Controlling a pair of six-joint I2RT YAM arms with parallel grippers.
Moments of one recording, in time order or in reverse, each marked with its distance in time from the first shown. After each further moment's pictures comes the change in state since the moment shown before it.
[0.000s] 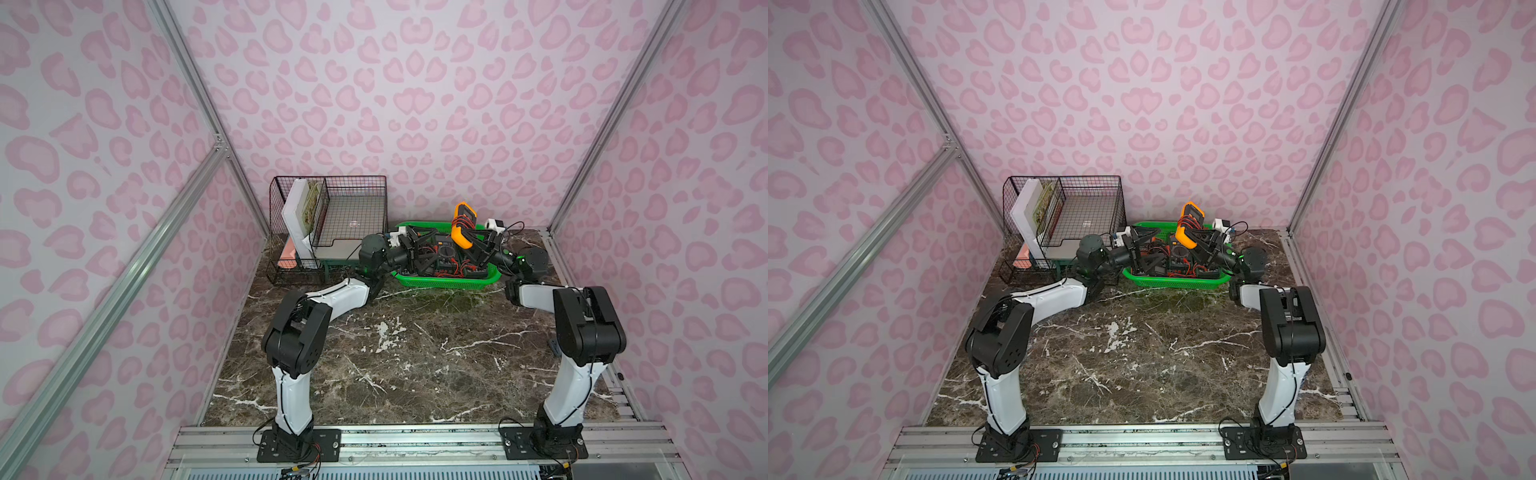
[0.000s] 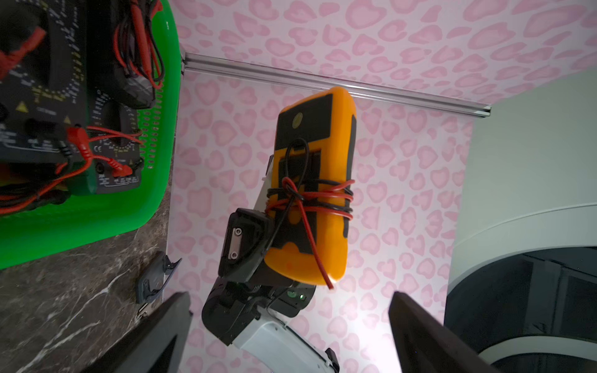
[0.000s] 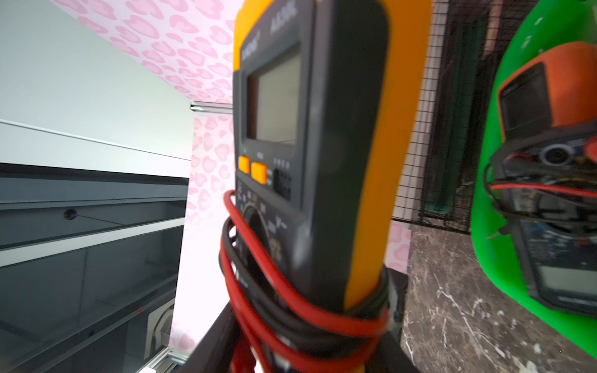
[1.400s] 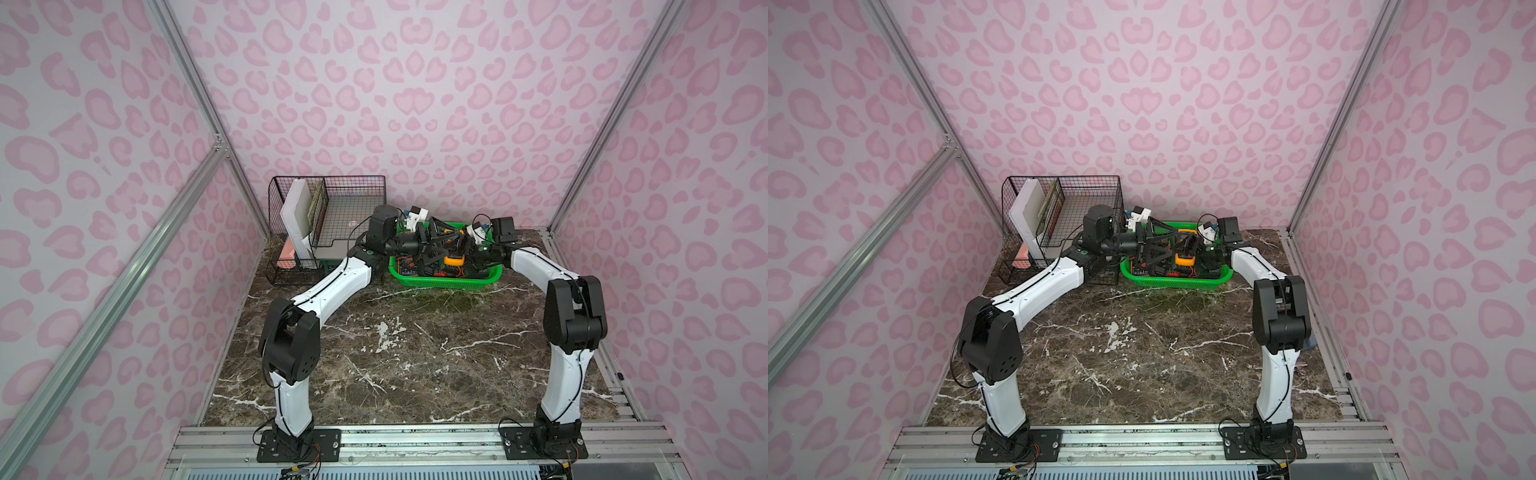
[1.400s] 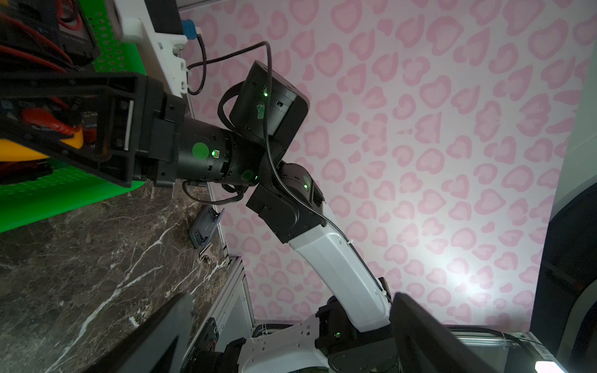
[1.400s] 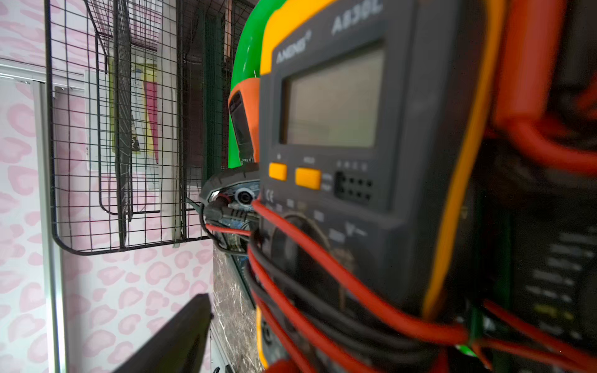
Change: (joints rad) left arm -0.050 -0.035 0.352 -0.621 0.196 0.459; right arm 0.049 0.123 0.550 -1.684 0.219 -1.281
